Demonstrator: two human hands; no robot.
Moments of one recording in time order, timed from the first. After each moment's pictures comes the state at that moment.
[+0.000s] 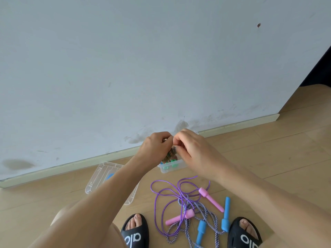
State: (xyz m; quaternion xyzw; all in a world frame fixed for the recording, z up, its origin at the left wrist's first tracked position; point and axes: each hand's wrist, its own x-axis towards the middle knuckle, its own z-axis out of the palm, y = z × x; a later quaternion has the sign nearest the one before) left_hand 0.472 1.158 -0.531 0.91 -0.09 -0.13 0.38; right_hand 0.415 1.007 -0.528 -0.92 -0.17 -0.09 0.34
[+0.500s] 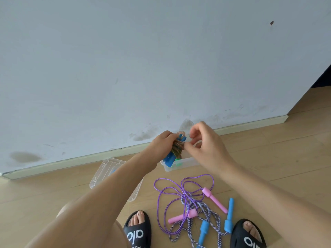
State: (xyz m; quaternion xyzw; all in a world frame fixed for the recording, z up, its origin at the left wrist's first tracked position) left_hand 0.484 1.154 -0.549 0.82 0.05 -0.23 0.53; right_hand 0.424 1.007 -0.539 -0.87 0.01 -0.09 0.48
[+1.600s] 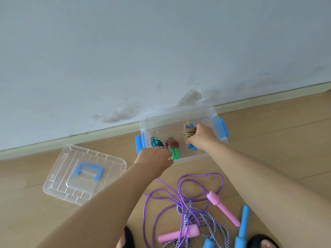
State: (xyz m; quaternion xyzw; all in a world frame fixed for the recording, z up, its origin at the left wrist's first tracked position) left_hand 0.612 1.138 -0.803 0.92 -0.27 -0.27 -0.04; right_hand 0.642 0.956 -0.824 -0.87 0.27 0.27 0.32
